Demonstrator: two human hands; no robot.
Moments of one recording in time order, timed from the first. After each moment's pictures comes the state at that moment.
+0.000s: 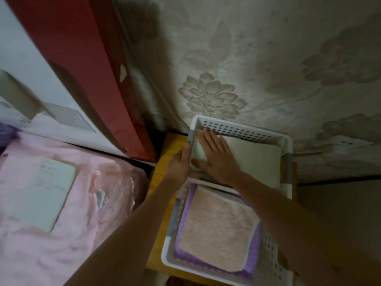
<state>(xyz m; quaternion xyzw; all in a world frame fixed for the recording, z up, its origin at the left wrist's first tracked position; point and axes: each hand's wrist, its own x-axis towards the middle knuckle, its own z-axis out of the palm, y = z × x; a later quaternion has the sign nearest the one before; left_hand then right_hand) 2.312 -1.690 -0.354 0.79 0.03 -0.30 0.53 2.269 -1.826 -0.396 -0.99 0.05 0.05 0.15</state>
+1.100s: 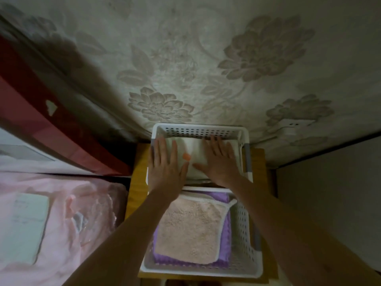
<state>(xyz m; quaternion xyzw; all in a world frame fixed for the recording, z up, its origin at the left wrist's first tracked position) 2.283 -1.726 -0.357 0.94 -0.32 -0.06 -0.01 2.208 -1.886 -0.381 -0.95 0.23 0.16 0.16</state>
